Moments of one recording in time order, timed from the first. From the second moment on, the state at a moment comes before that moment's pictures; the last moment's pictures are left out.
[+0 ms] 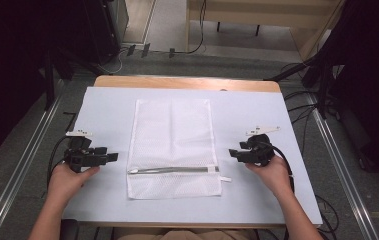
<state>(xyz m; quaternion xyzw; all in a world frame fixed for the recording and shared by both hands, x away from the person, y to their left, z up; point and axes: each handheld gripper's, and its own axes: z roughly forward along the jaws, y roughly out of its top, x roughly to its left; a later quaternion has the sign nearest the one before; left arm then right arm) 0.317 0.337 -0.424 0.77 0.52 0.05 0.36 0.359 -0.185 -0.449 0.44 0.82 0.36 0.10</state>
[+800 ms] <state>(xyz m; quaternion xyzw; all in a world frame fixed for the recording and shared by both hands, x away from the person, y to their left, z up) 0.317 0.342 -0.423 0.76 0.54 0.05 0.36 0.354 -0.179 -0.446 0.43 0.82 0.36 0.10</state>
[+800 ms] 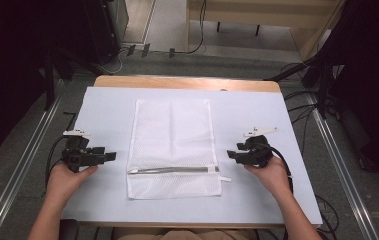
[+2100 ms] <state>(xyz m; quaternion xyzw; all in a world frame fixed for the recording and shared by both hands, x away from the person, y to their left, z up) 0.315 0.342 -0.423 0.76 0.54 0.05 0.36 0.325 -0.124 -0.432 0.35 0.85 0.38 0.07</state>
